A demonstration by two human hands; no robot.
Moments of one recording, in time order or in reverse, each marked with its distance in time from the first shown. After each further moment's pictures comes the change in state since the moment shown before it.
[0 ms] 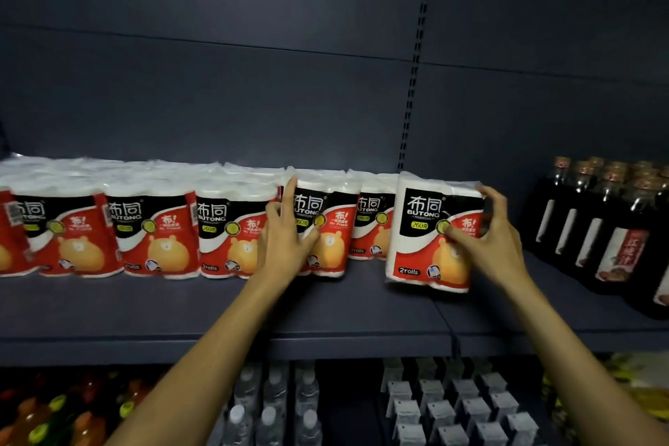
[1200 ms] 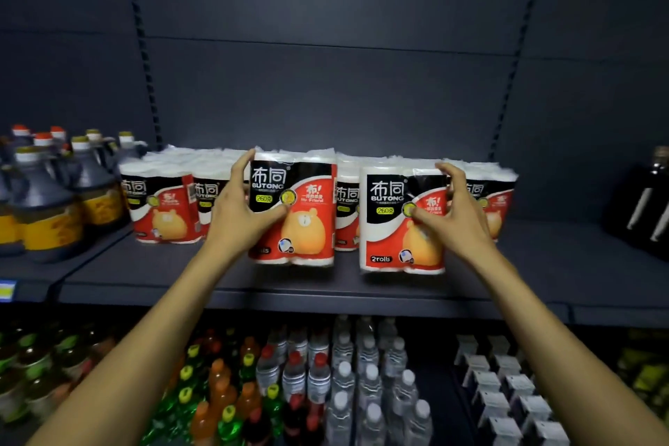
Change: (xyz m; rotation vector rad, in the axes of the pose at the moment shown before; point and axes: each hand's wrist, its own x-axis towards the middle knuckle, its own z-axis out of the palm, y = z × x) left_hand -0.023 -0.119 -0.284 -0.118 0.014 -0.093; right_hand -0.104 -0.191 0.160 -0.048 -0.136 -0.177
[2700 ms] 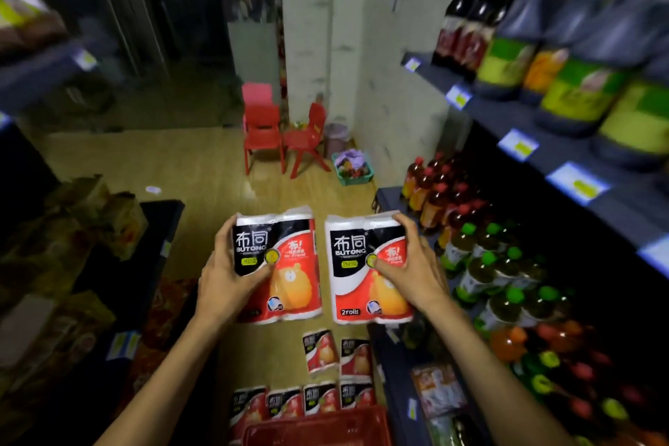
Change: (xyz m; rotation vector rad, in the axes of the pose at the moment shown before) left_hand -0.432 -0.324 -0.509 0.663 0.944 -1.007; right_hand -0.359 -0.455 0.666 0.477 -1.266 -0.614
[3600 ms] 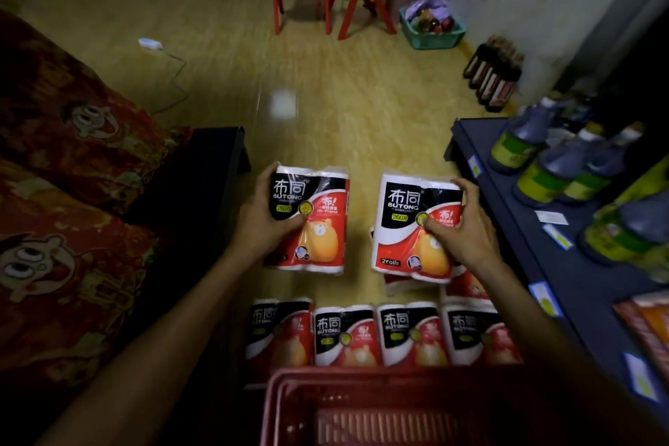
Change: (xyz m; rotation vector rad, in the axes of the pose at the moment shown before) left_hand 0.046 -0.660 0.285 0.008 -0.167 -0.158; right_hand 0.062 0.423 0.618 0.030 -0.011 0.121
